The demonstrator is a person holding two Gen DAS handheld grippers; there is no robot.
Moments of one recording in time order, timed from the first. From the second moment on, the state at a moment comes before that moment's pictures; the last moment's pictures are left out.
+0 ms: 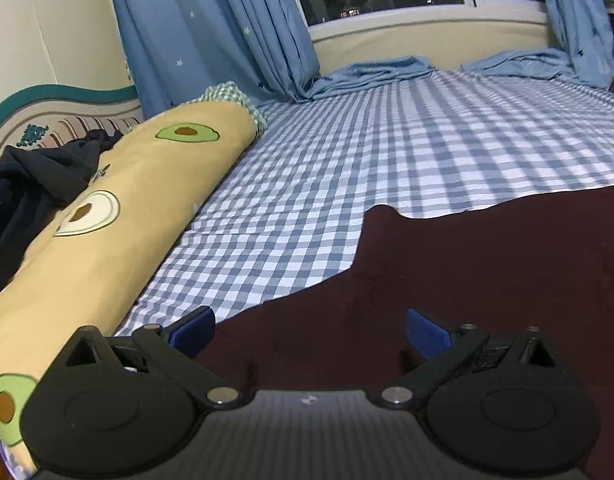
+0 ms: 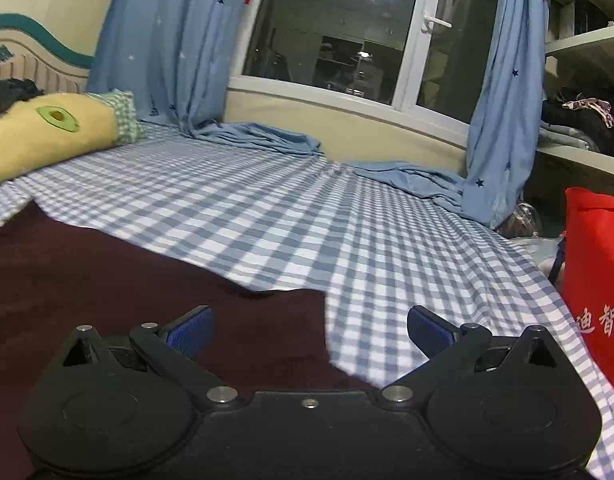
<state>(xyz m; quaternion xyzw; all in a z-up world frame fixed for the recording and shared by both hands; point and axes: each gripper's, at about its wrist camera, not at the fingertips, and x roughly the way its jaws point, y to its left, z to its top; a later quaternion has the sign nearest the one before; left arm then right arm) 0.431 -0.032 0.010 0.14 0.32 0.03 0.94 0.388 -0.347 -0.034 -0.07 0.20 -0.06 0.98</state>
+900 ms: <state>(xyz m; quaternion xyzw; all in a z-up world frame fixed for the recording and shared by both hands) 0.257 0.054 -0.035 -0.15 0.31 0.01 0.94 0.285 -0.168 -0.098 -0.10 0.15 -0.03 0.98</state>
